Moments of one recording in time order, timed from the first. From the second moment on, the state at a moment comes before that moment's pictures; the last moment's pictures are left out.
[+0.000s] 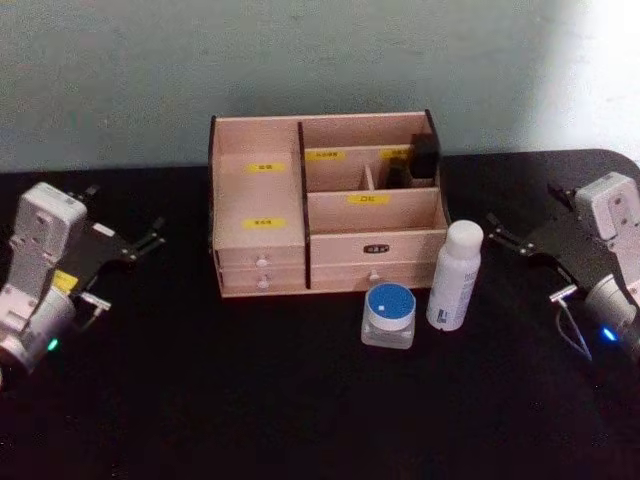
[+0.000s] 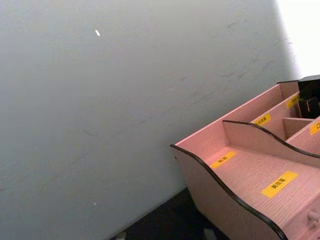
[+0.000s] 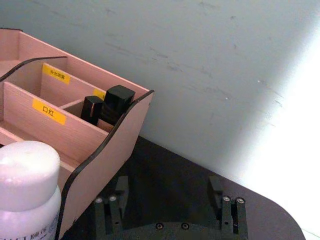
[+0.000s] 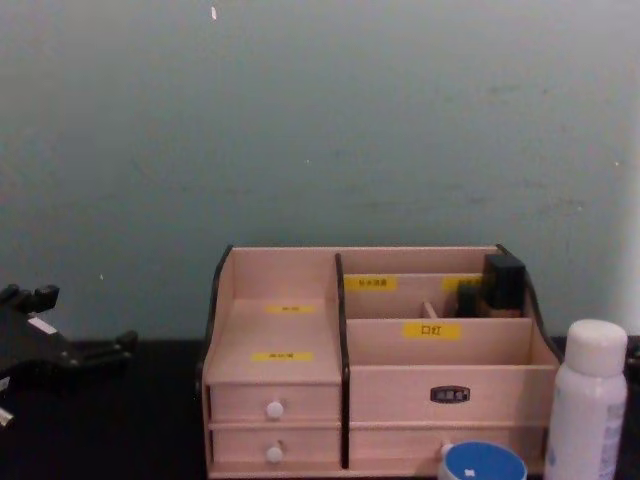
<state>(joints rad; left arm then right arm) -0.20 0.60 0.45 -1.41 -0.25 -0.12 0.03 0.19 0.60 -0.44 -1.42 0.25 -0.12 -0.02</state>
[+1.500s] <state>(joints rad) -0.20 0.60 0.45 -1.41 -0.25 -0.12 0.03 -0.07 0.60 -0.33 -1.67 0.41 -0.01 0.18</state>
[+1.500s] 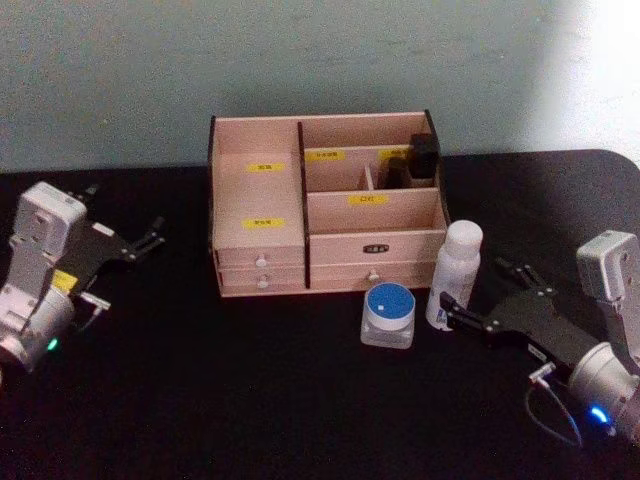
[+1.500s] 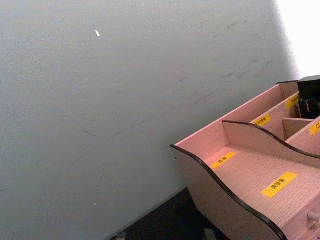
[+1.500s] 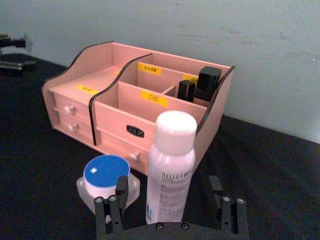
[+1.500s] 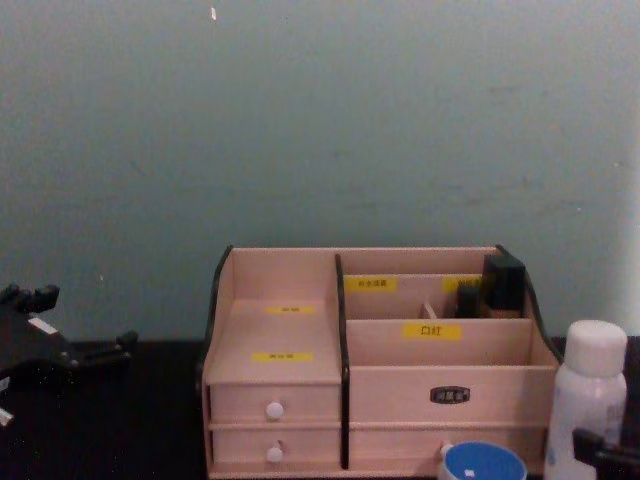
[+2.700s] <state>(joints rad) -0.20 0.60 0.45 -1.41 -0.25 -0.12 0.03 0.02 0.47 -0.31 -1.56 0.36 0.02 0.23</state>
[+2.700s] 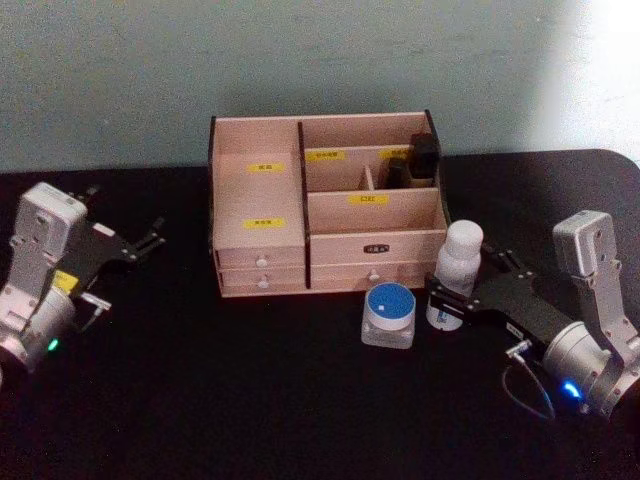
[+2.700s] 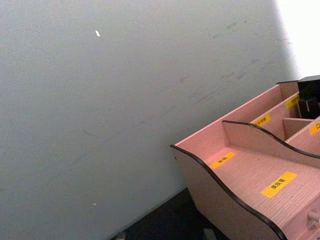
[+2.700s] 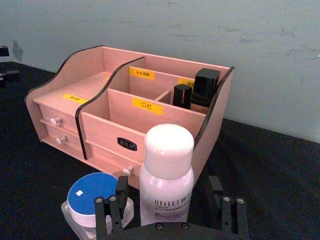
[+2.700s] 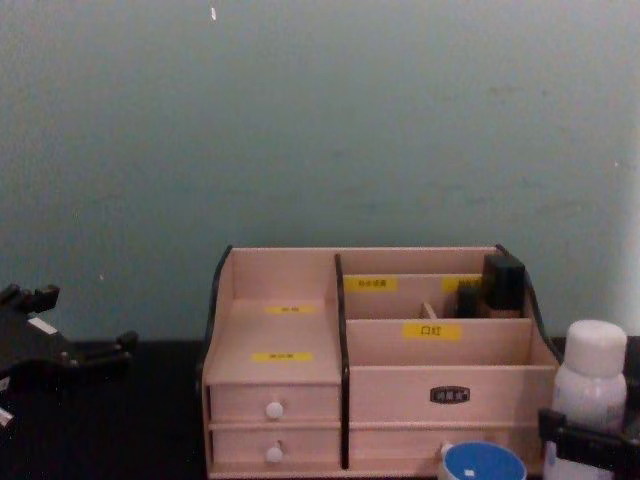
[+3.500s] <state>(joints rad) -0.20 0.60 0.45 -1.41 -0.25 -0.12 0.03 0.02 0.47 -0.31 -1.56 0.36 0.02 0.23</state>
